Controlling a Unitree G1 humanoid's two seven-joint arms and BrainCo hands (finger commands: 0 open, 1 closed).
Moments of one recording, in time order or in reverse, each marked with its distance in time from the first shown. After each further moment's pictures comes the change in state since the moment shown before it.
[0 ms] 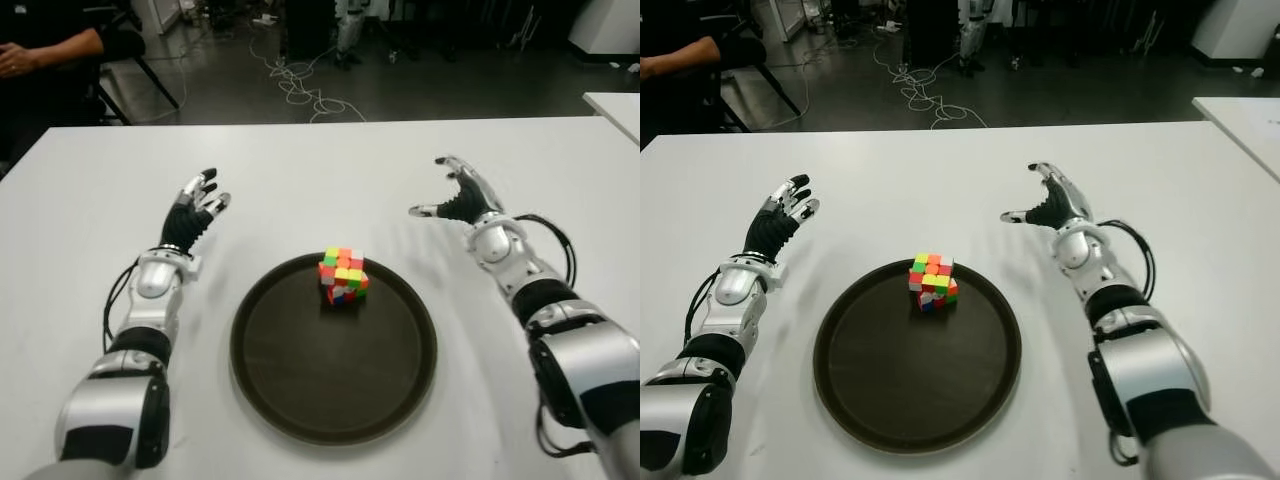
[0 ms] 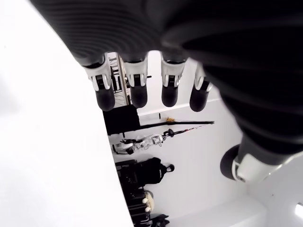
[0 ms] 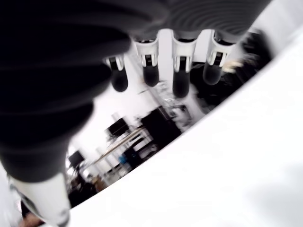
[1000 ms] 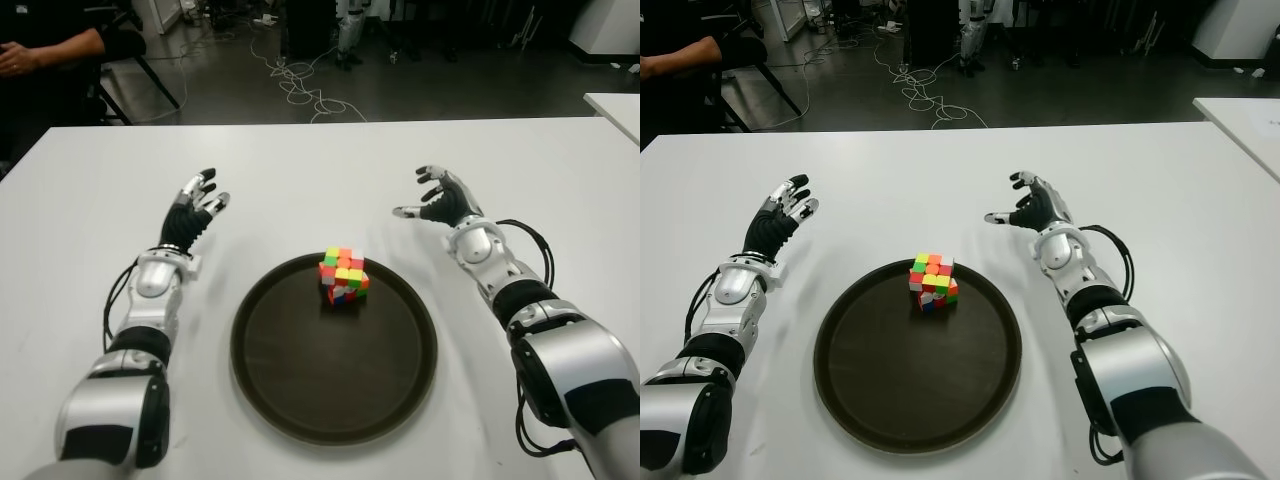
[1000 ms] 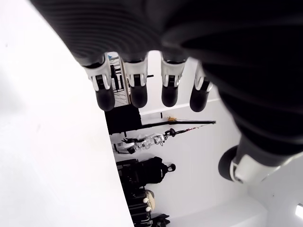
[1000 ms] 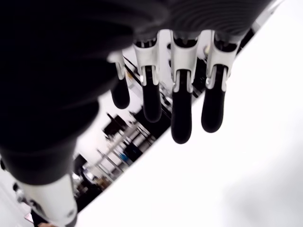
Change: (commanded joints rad) left arm 0.001 -0.002 0.006 -0.001 -0.004 0.021 0.019; right arm 0.009 0.033 0.059 -0.014 -0.036 -0.037 -0.080
